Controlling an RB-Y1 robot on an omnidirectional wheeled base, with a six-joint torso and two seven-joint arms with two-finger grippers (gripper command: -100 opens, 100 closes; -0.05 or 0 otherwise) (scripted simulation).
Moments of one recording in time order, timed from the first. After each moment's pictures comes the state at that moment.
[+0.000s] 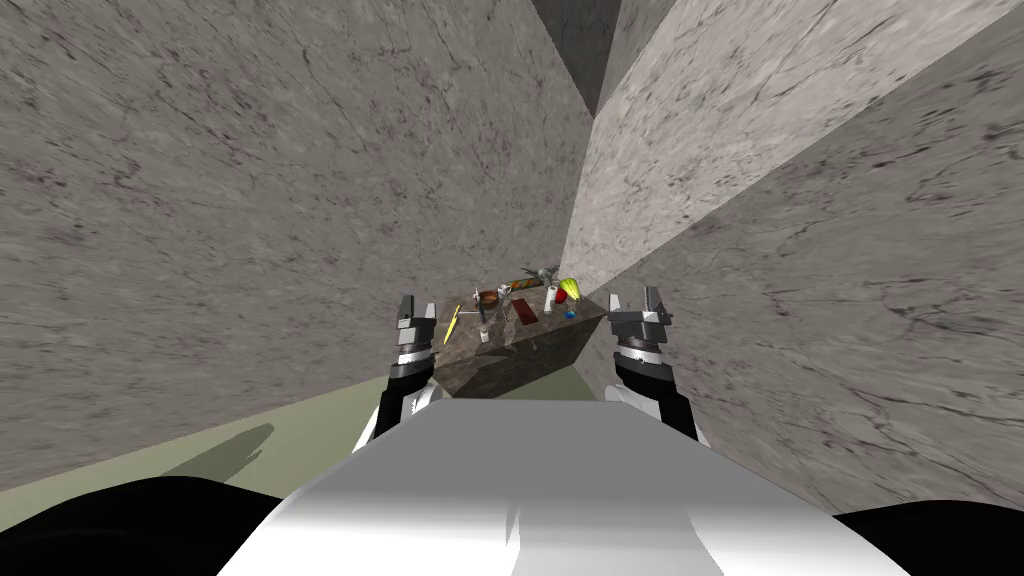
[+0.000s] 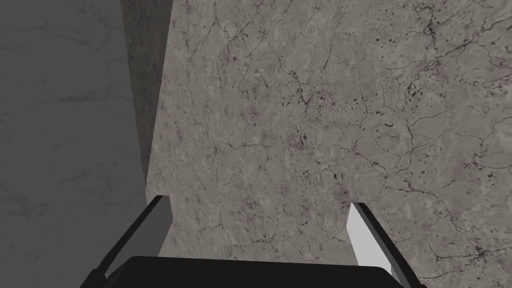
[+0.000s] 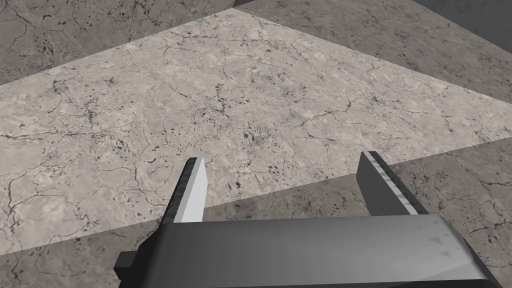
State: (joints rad) left arm 0.54 0.04 0.04 -2.20 0.10 -0.58 -0.09; right arm 0.55 -0.04 -0.05 -2.33 -0.12 -0.50 -0.16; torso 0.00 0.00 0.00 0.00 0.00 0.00
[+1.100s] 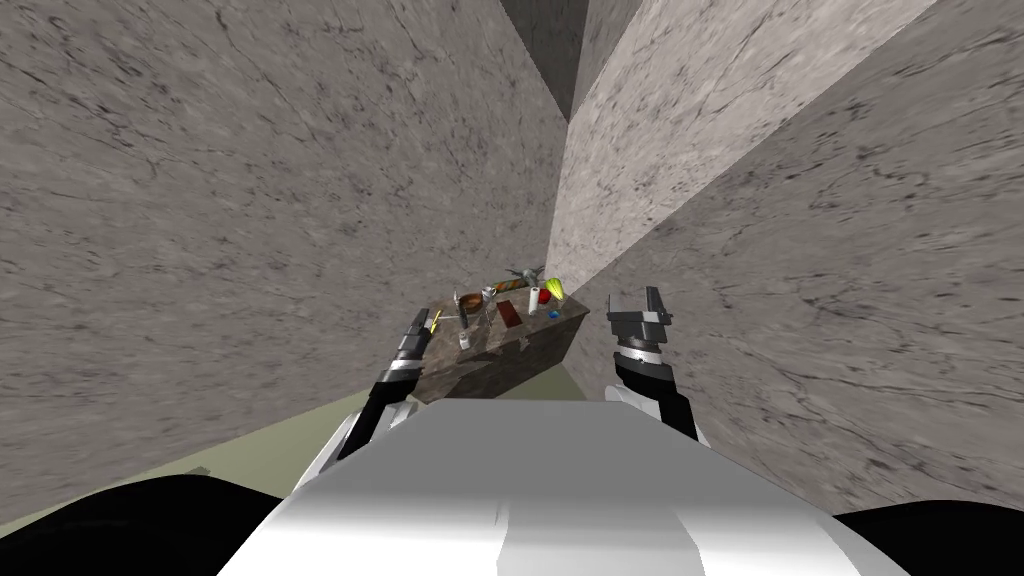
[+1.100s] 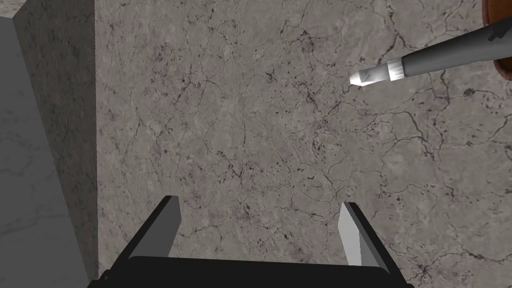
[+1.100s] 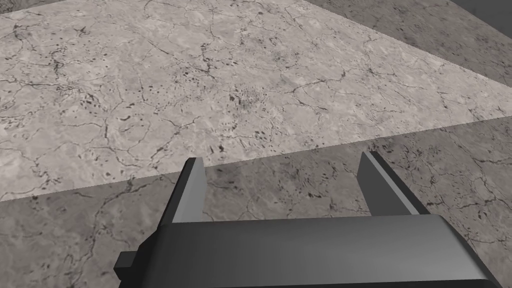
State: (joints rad) left arm 0.60 0.26 0.12 -2.12 0.07 -0.41 -0.11; right arm 0.55 -0.04 -0.05 -2.33 -0.12 -0.50 -0.16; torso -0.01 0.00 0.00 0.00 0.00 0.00
